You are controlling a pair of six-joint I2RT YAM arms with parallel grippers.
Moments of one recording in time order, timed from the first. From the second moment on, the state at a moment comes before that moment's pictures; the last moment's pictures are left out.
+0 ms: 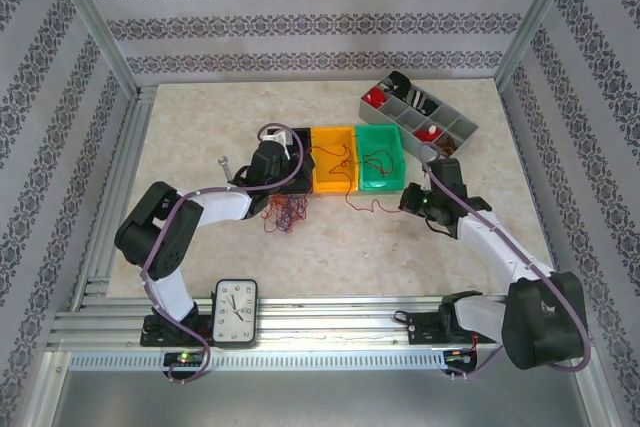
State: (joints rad) left arm -0.51 1.76 0.89 0.46 0.11 -0.84; right arm 0.14 1.16 0.64 -0.36 -0.21 0.52
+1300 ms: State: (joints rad) left arm -0.44 1.43 0.64 0.21 -0.36 -0.90; right arm -0.51 0.91 0.68 -0.64 0.08 0.78
